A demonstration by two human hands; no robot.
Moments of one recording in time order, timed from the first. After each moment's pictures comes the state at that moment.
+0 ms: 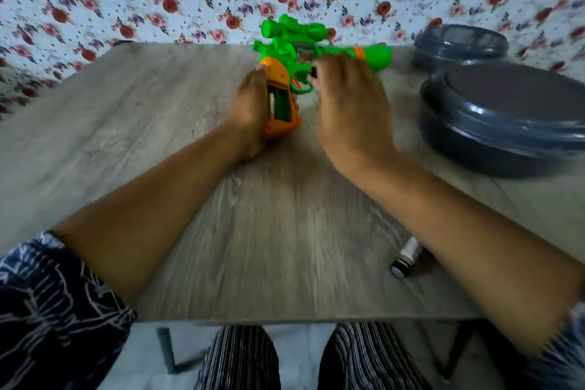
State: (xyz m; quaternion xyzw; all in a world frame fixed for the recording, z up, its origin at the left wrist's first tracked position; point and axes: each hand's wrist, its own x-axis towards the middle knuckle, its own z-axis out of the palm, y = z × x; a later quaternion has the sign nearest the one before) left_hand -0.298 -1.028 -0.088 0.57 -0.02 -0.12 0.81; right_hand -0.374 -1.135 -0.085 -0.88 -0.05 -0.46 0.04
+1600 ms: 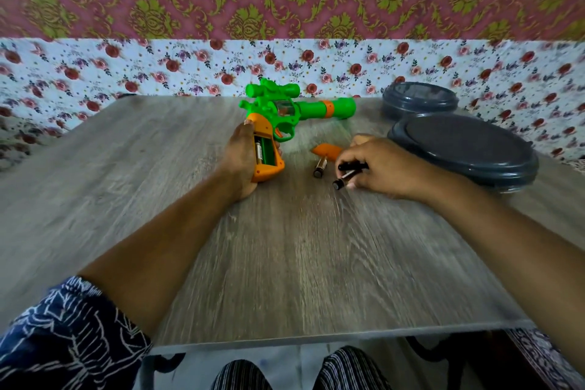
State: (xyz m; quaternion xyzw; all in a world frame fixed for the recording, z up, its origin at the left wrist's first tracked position) left_hand -0.296 -1.020 -0.089 0.56 -0.01 -0.12 0.82; right_hand -0.406 -1.204 -0.047 -0.99 -0.10 -0.06 0.11
